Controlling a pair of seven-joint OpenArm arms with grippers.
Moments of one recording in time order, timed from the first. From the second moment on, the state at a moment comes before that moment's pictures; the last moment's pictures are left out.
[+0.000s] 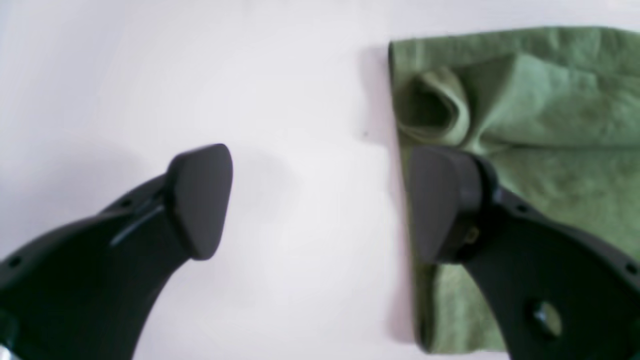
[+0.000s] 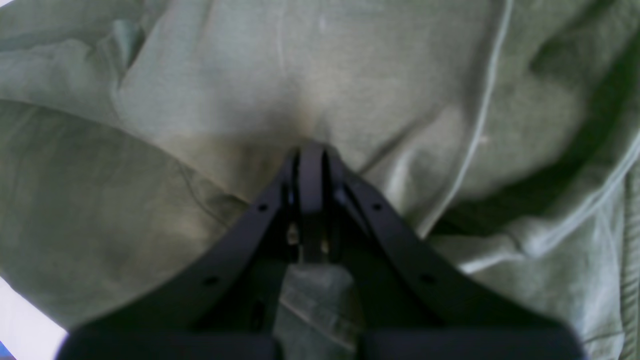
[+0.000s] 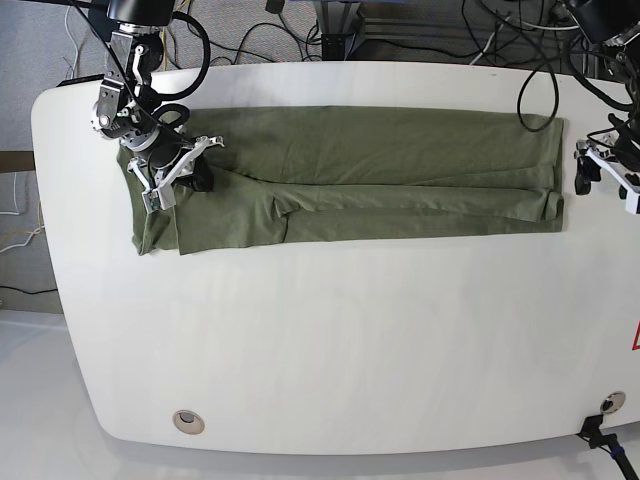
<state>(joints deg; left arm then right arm) 8.9 -23.9 -40.0 82.6 -20.2 -41.4 43.0 -10.6 10.4 17.4 85.3 23.6 32.2 -39.7</state>
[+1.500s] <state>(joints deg) 20.9 -14.2 -13.9 109.6 -21.9 -41.8 43.7 -10.8 9.9 17.4 85.4 23.5 32.0 -39.4</state>
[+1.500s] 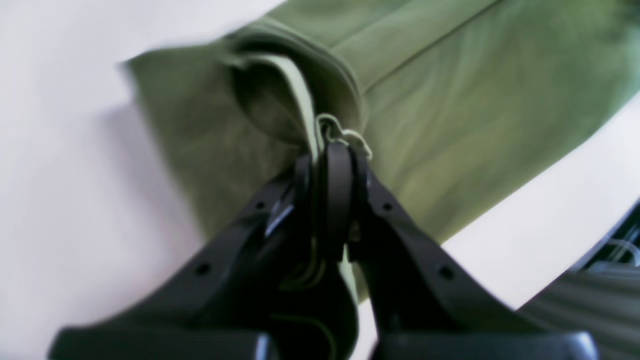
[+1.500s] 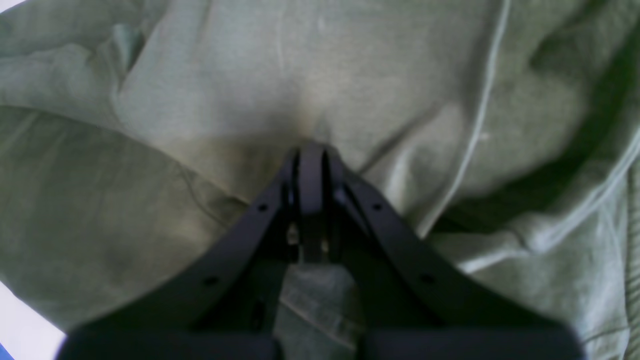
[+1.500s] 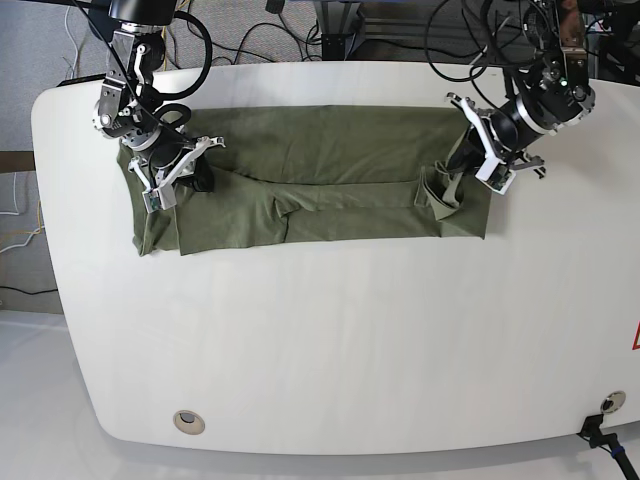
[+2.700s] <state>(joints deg) 6.7 -3.6 3.5 97.6 -20.2 -41.4 43.6 -11.7 7.1 17.5 85.7 23.7 31.6 -38.3</state>
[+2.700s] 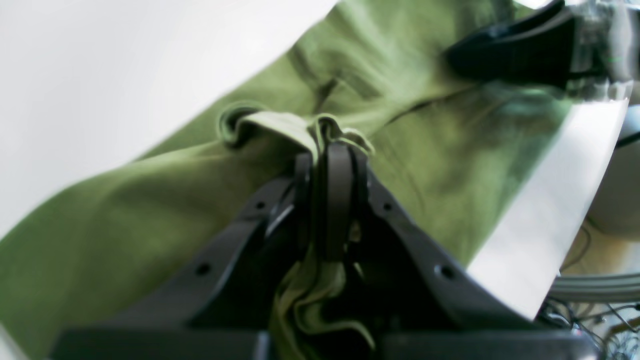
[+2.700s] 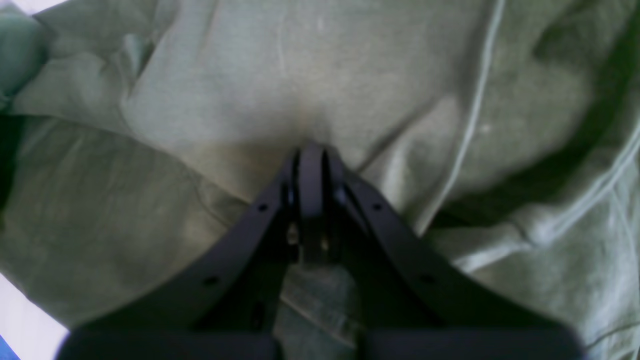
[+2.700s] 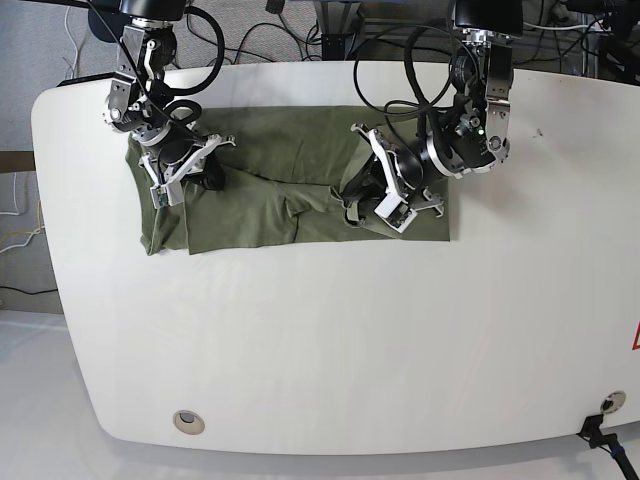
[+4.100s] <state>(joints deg) 13.8 -11.9 -2.6 105.9 -14.0 -41.8 43.5 -11.7 6.9 17.5 85.7 23.9 31.8 -38.3</state>
